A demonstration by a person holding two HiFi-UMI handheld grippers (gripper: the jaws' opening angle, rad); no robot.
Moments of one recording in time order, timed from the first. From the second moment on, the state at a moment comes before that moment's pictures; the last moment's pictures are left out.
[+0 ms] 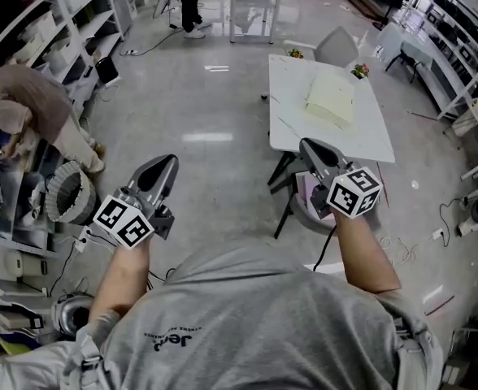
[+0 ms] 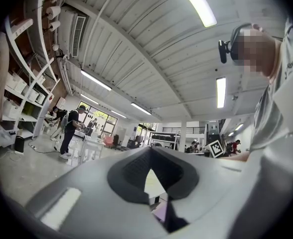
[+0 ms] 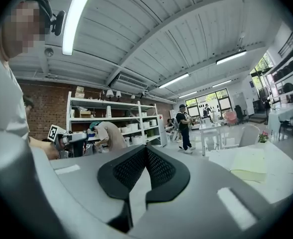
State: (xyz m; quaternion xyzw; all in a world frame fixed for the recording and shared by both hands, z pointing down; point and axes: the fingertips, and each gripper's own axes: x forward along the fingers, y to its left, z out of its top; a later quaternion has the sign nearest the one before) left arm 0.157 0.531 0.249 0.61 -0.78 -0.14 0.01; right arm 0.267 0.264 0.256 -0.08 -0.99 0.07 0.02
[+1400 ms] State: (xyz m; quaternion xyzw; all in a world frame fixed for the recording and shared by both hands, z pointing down) left arm -0.124 0.418 0.271 0.67 -0.73 -0.16 0.02; right arm 0.017 0.196 0.267 -0.03 -1.00 0.07 0.02
